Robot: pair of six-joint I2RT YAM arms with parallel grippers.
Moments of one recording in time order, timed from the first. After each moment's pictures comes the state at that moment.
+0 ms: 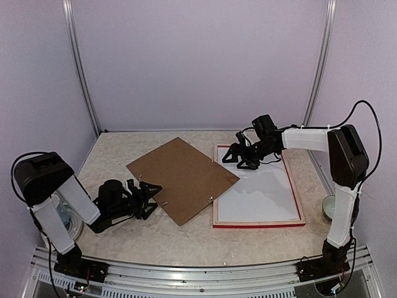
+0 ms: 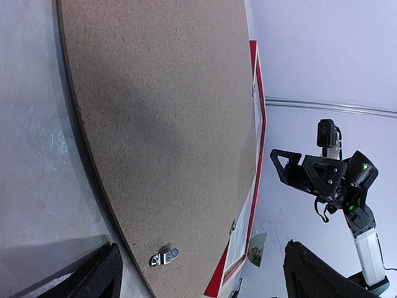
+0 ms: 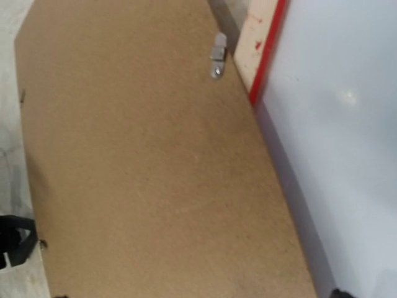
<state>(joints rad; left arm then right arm) -0.60 1.74 0.27 1.12 0.22 -1.39 0.43 1.98 1.44 -0.39 -0.54 0.42</state>
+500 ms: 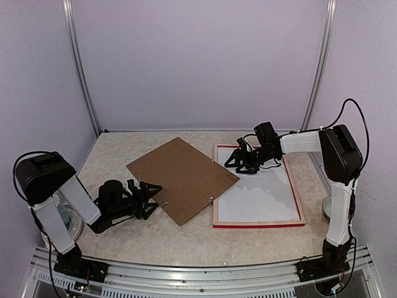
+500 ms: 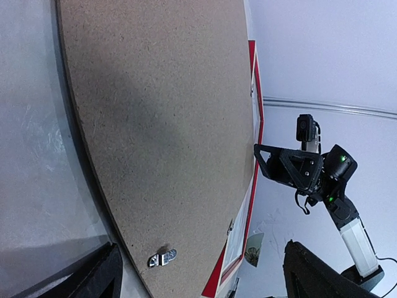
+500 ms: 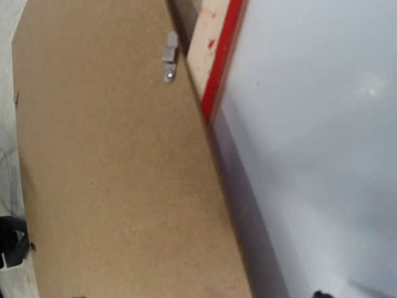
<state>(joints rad) -0.60 1.76 0.27 1.15 0.22 -1.41 0.38 2.07 1.41 -0.27 -0.64 0.41</state>
